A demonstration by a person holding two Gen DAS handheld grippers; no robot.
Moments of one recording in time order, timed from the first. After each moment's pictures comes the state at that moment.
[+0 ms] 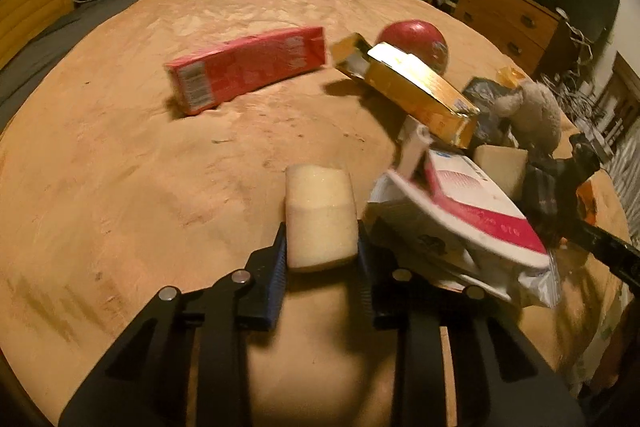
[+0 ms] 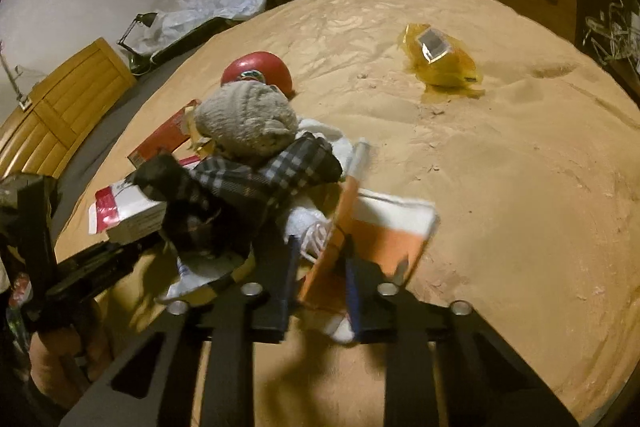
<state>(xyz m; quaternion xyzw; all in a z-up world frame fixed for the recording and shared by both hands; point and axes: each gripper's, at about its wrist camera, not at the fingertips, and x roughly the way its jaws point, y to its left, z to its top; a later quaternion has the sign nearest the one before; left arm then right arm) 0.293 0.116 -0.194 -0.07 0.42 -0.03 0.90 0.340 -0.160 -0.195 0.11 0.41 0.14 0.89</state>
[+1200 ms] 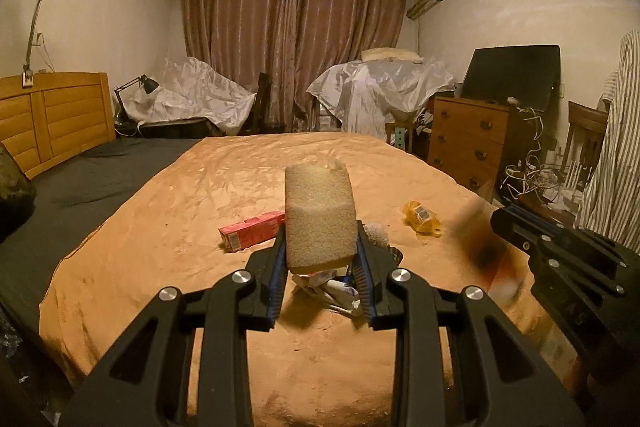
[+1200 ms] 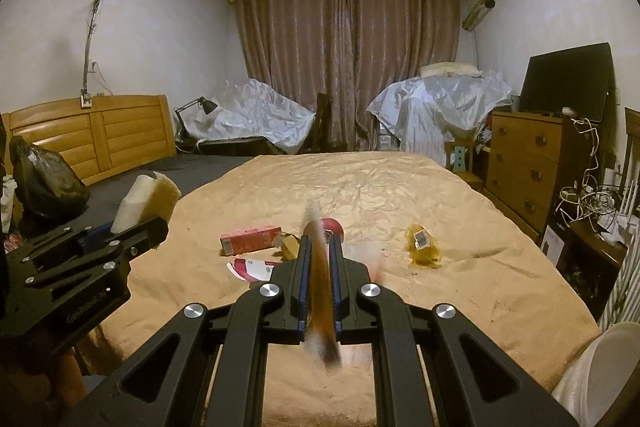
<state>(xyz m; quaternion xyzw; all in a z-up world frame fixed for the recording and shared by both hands) 0.094 0.037 -0.030 -0.01 0.16 0.00 0.99 0.097 -0.155 -0.033 0.00 0.13 0.15 0.98</state>
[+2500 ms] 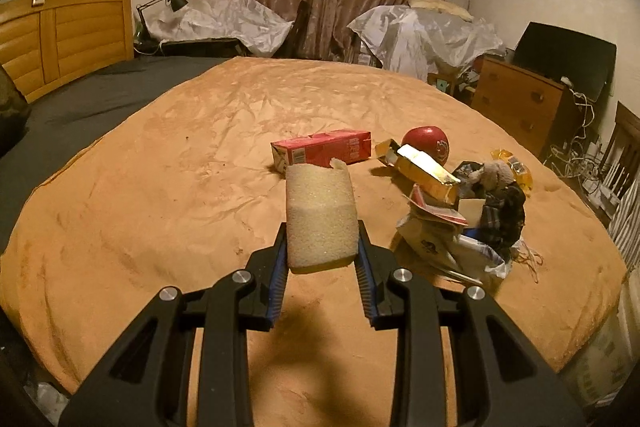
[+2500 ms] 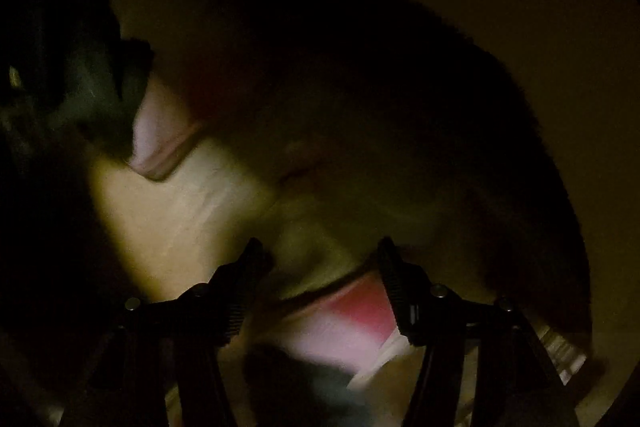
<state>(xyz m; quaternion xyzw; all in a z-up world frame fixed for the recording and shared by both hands) 0.186 0.158 -0.129 -0.08 0.27 0.04 0.96 0.096 -0.123 -0.479 -0.34 0.63 0.30 0.63</state>
